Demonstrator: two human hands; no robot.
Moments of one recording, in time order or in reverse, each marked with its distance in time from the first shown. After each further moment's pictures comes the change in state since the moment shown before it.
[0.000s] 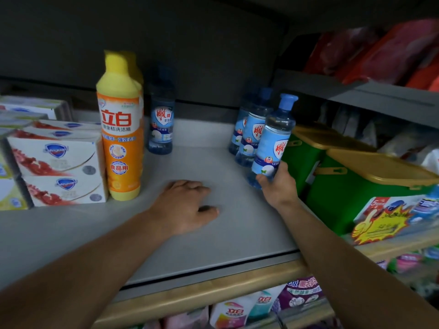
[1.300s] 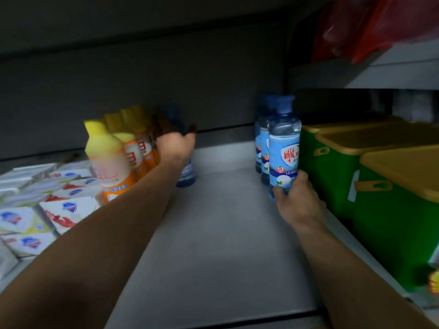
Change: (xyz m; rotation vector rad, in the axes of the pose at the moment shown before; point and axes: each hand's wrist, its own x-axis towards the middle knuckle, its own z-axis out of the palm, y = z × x) left_hand 0.156 -0.044 -0.094 -0.271 0.895 -0.630; right_hand 0.041 0.017 0.024 -0.035 -0.022 -0.008
